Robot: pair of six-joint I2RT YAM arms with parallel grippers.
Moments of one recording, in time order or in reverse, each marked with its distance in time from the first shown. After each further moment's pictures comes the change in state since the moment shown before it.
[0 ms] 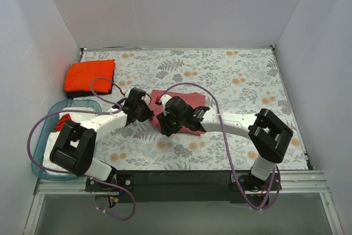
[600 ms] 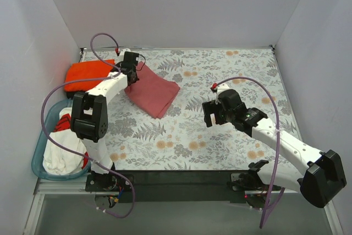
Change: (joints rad) left arm 0.208 0.428 0.662 -0.196 -0.411 0.616; right arm -0.367 -0.618 -0.342 -0.253 0.184 -0.061
